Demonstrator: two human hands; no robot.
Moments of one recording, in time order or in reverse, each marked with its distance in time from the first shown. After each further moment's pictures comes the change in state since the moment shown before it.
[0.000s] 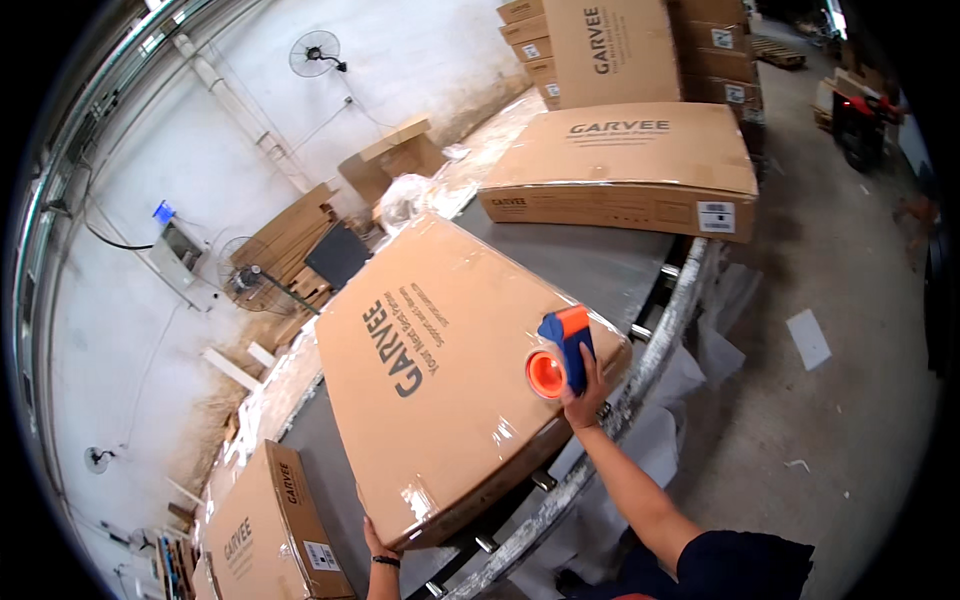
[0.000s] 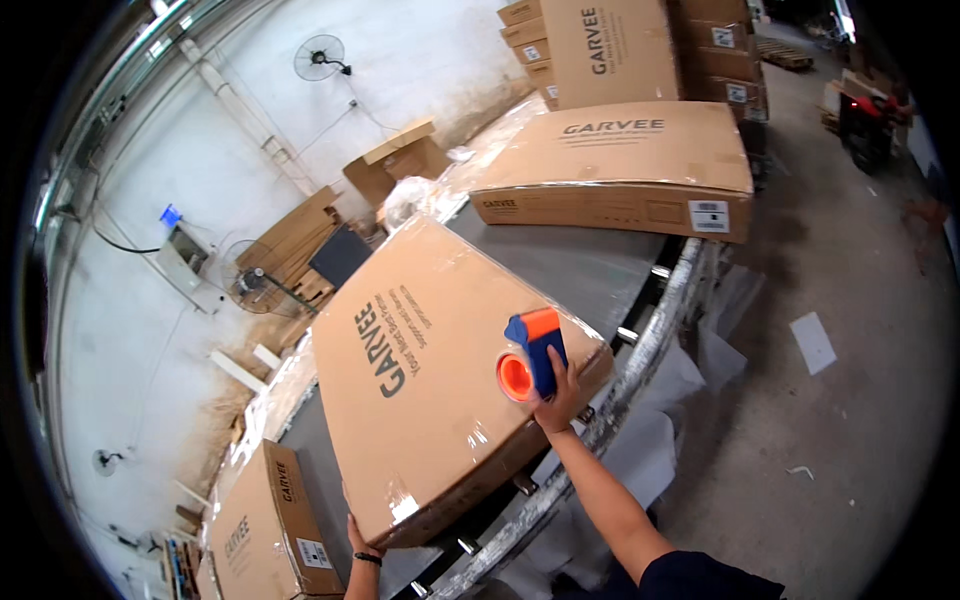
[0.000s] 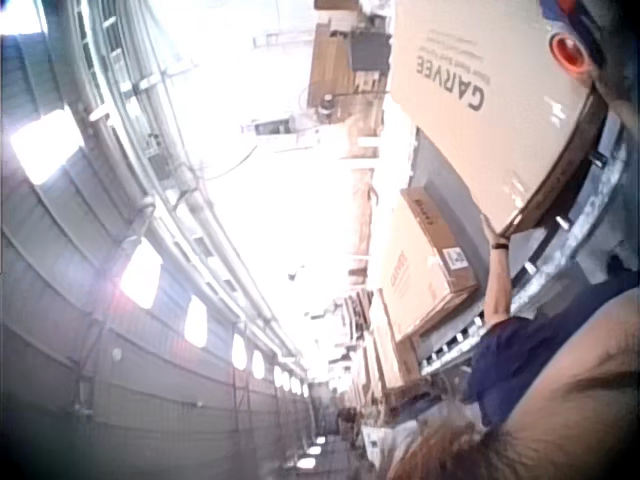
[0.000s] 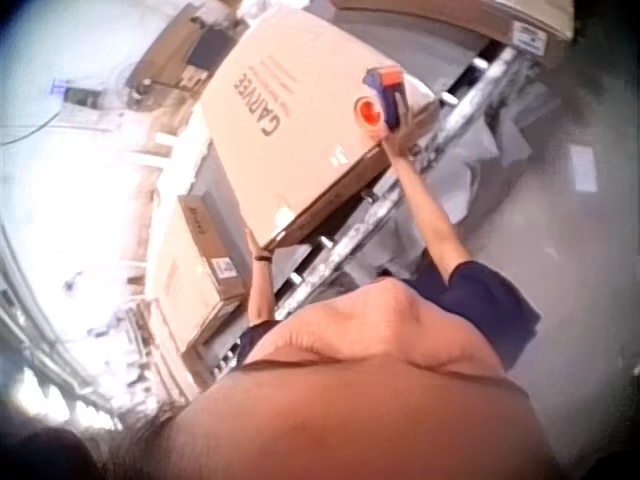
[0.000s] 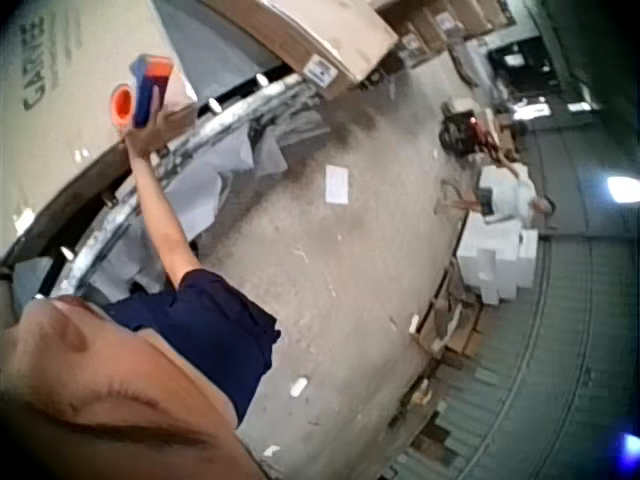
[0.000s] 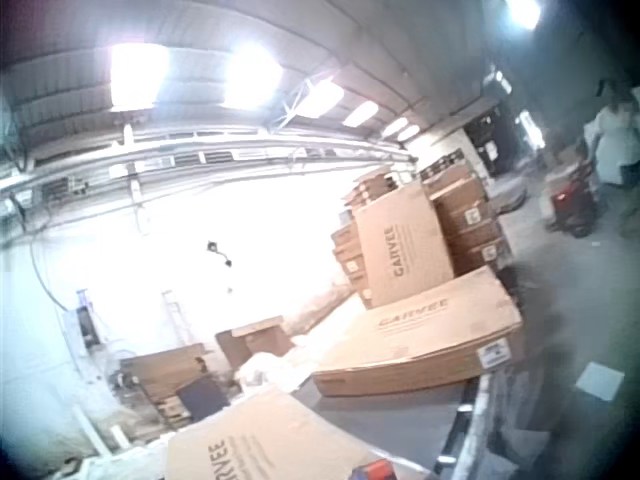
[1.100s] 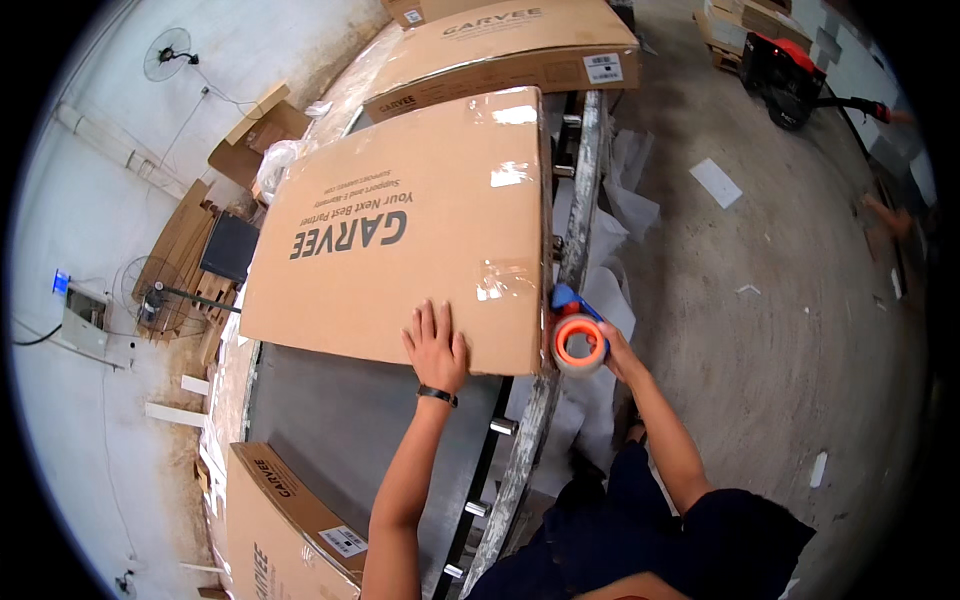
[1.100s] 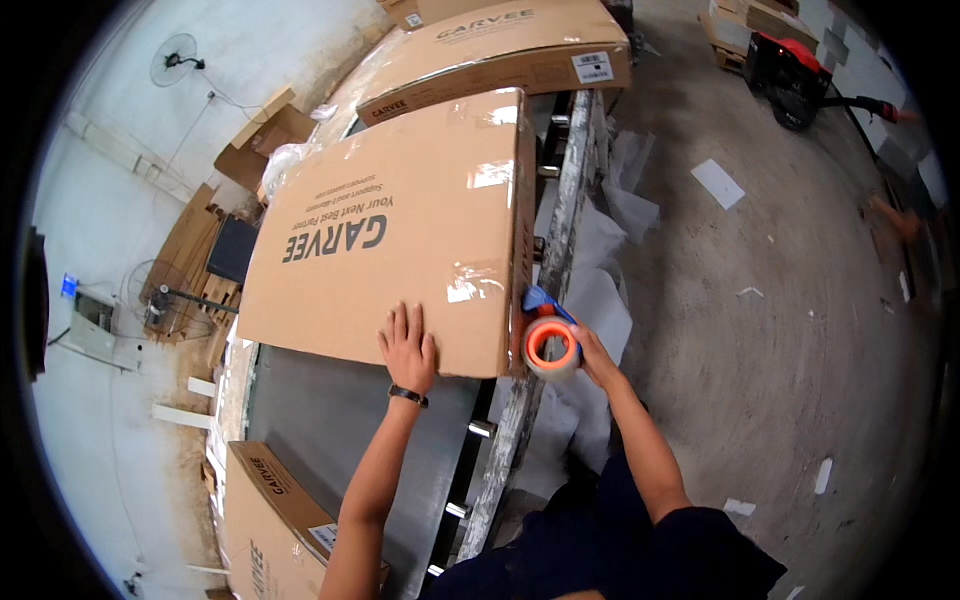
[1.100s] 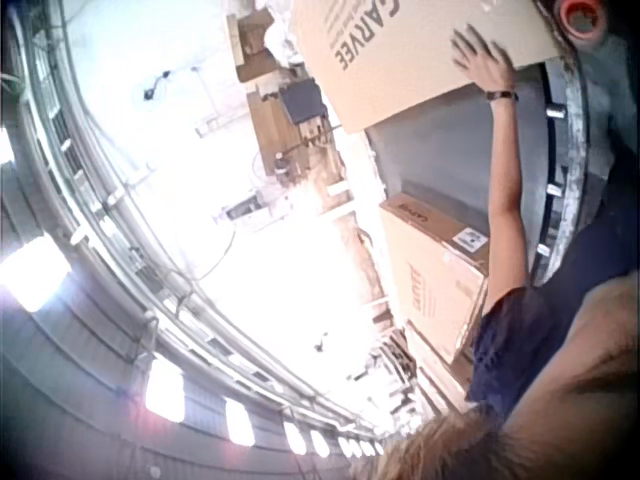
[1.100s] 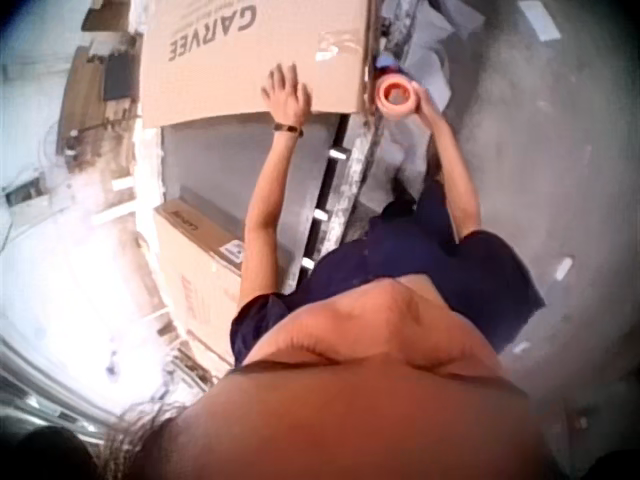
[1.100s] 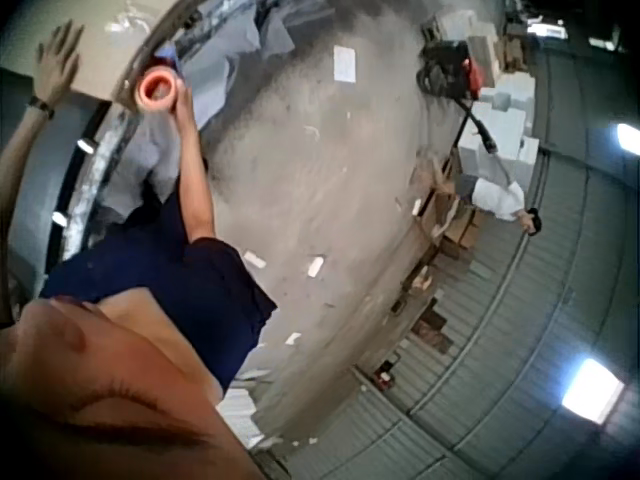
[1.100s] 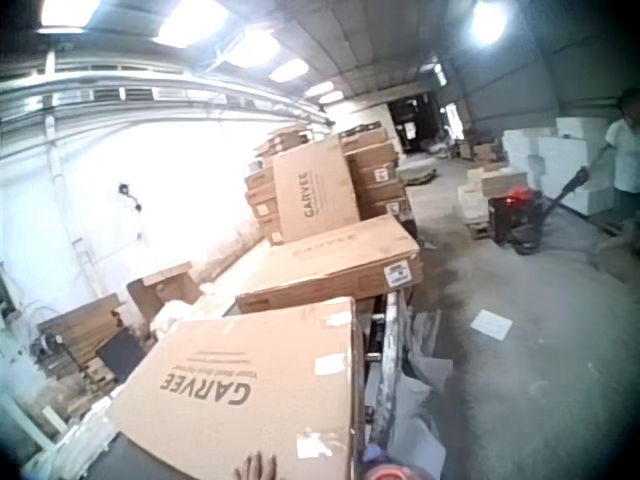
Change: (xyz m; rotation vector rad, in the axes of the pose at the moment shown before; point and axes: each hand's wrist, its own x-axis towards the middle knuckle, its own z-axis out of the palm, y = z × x) left_hand 0.034 -0.045 0.185 1.800 -0.638 1.236; right_hand -0.211 -0.092 -0.132 0.589 -0.154 1.160
